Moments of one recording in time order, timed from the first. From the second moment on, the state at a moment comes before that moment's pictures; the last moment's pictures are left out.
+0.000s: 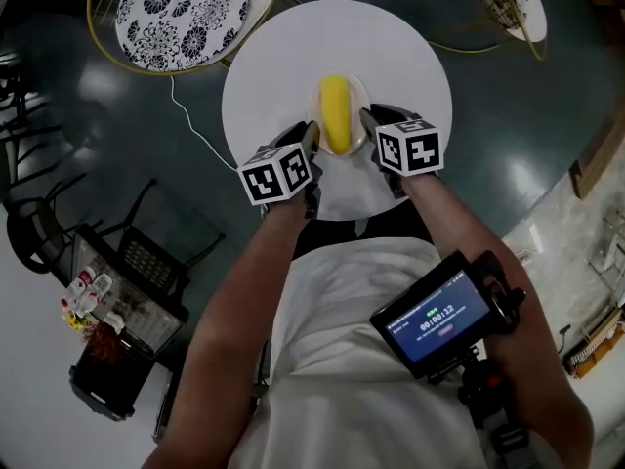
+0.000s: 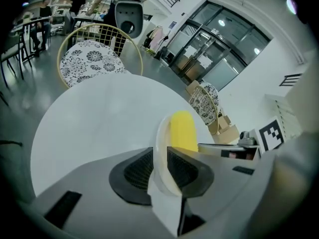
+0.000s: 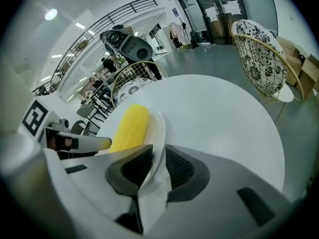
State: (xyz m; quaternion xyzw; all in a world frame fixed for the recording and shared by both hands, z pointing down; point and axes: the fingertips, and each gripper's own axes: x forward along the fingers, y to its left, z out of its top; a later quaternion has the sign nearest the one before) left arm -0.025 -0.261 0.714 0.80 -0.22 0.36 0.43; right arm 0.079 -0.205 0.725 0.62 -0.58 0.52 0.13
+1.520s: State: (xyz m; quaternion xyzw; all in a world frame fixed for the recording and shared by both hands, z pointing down) left arm -0.090 -0.144 0.597 0.84 -0.29 0.22 0.40; right arm 0.057 -0.098 0.602 0.56 -0.69 0.46 0.07
